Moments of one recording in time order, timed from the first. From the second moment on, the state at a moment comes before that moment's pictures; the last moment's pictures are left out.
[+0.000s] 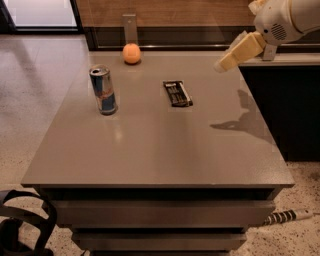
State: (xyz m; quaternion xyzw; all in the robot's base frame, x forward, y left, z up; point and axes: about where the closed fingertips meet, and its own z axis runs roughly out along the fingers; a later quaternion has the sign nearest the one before) arm 0.635 -0.185 1.008 -0.48 0.75 0.03 0.46
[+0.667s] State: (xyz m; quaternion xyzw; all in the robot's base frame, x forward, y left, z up) arm 0.646 -0.179 1.005 -0.46 0.75 0.05 0.47
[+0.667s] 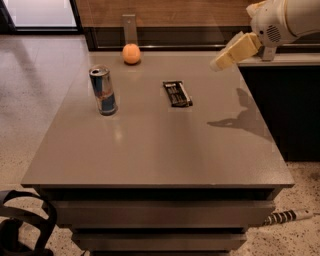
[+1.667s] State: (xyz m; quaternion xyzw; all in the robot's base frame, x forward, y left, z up) arm 0.735 -0.114 0.973 -0.45 0.73 0.08 0.50
